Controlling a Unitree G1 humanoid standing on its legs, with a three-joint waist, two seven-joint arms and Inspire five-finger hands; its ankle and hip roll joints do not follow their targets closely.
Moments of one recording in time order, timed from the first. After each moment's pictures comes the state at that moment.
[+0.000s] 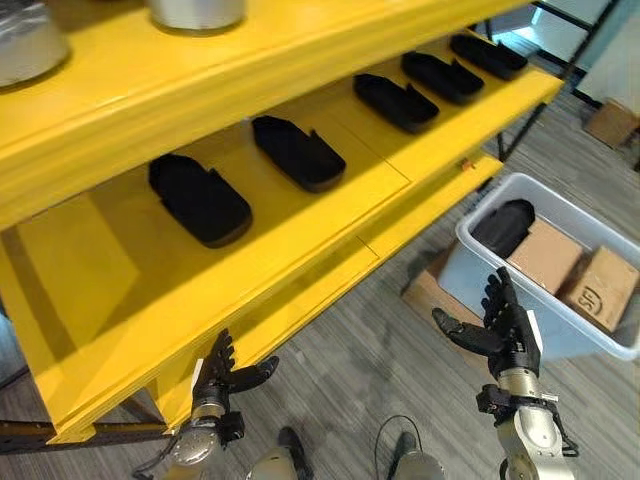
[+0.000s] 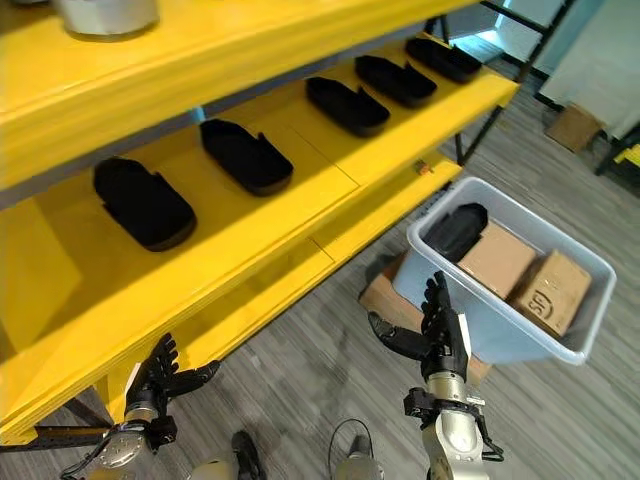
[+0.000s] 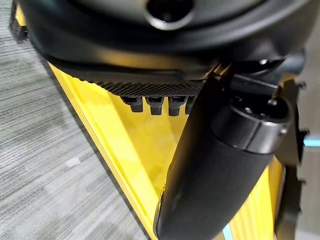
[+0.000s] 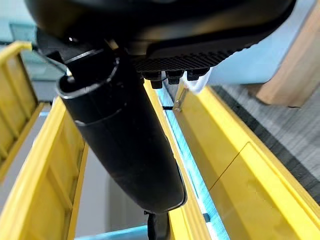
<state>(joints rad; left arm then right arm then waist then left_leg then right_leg) 0.21 0.33 -0.04 0.27 -0.43 -0.09 0.19 0.24 -0.20 -0.03 -0.06 0.34 -0.17 -0.12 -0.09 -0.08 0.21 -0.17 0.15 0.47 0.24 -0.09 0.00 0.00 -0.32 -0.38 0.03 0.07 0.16</state>
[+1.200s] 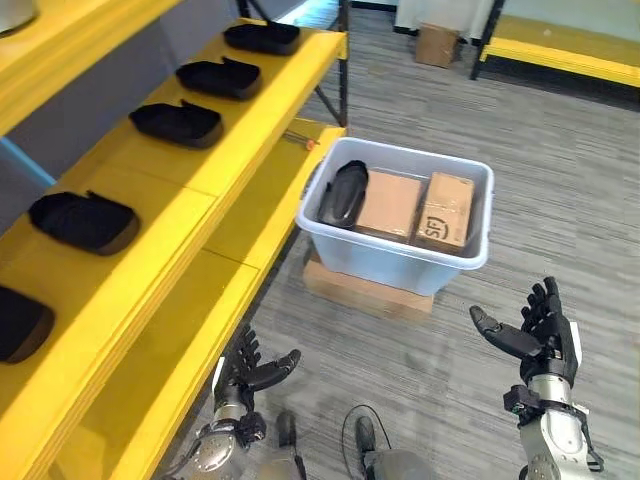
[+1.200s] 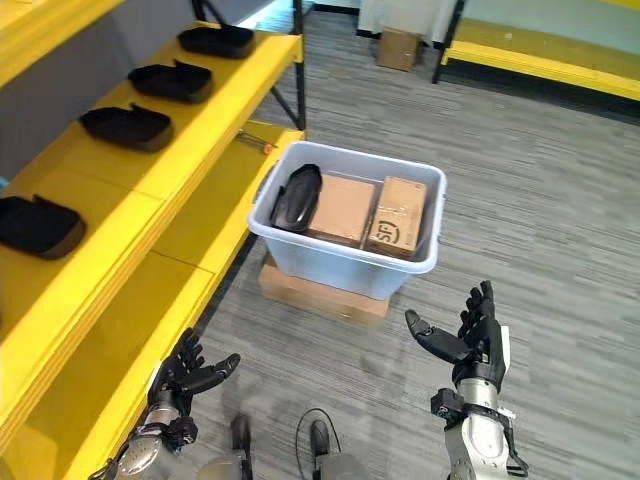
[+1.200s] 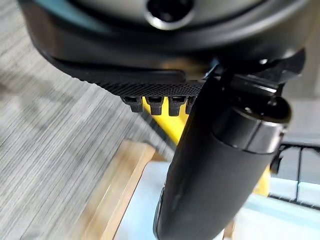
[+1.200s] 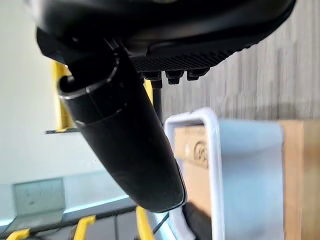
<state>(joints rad) 0.23 0.21 -0.07 0.23 -0.45 -0.11 0.14 0.20 -0.25 -0.16 0.05 0.40 -0.19 -0.16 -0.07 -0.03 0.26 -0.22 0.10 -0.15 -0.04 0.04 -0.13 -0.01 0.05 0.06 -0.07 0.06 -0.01</state>
